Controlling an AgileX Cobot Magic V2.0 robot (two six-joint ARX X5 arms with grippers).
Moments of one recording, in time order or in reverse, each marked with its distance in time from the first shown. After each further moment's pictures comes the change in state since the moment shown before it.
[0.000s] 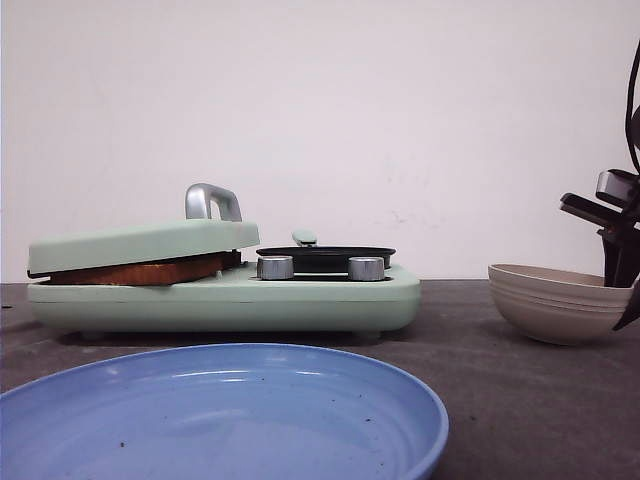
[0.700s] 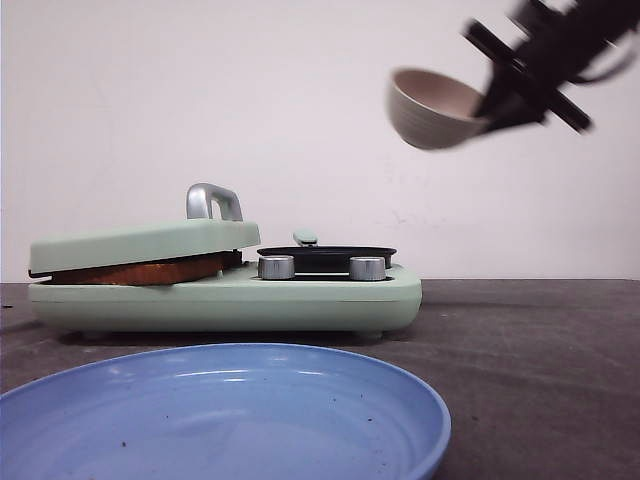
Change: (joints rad) left arm 0.000 0.000 0.000 -0.012 0.000 0.001; right arm 0.245 -0.127 0.291 0.306 -0.005 0.133
